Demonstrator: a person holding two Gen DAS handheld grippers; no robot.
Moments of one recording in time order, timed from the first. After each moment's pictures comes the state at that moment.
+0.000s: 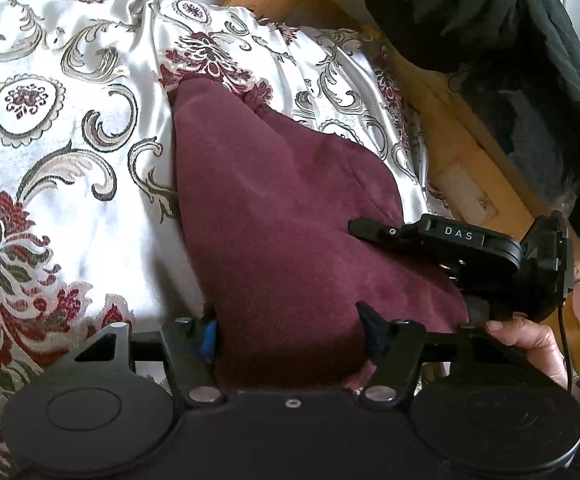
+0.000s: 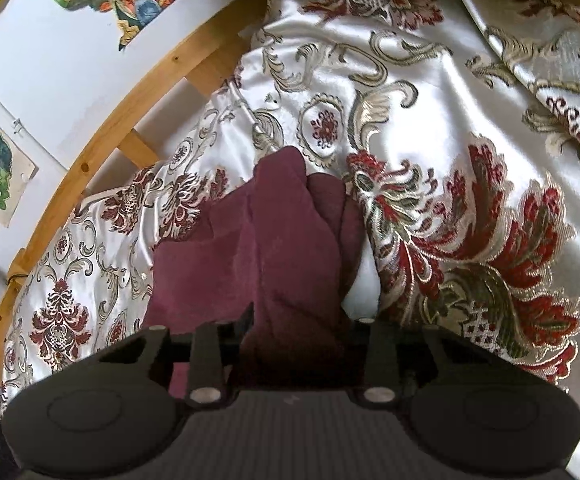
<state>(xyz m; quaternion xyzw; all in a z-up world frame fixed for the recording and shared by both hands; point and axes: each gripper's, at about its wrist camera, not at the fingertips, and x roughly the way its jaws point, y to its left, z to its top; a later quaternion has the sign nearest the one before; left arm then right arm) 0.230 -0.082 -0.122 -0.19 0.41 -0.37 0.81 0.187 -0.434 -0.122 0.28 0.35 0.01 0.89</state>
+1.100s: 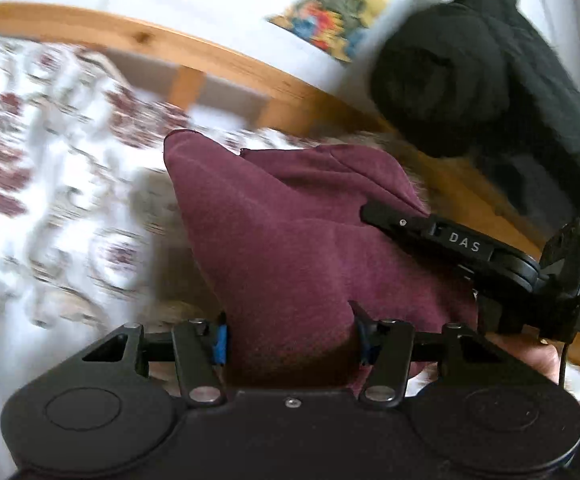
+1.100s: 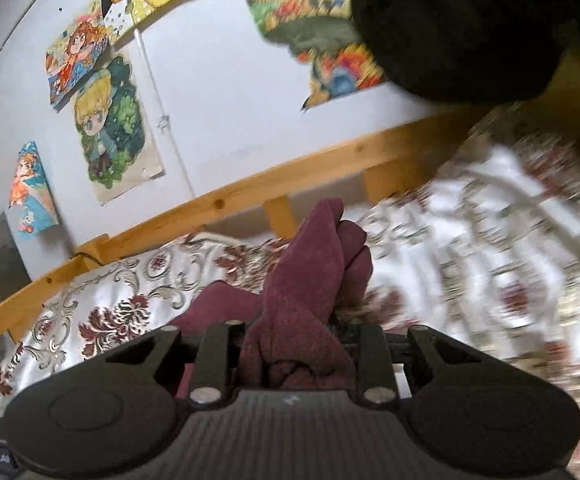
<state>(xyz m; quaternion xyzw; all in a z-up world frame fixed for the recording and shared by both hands) 0.226 -0.021 -0.064 -0.15 0.29 -0.28 0.90 0.222 -0.321 -0.063 0.12 0.18 0.13 0.97</state>
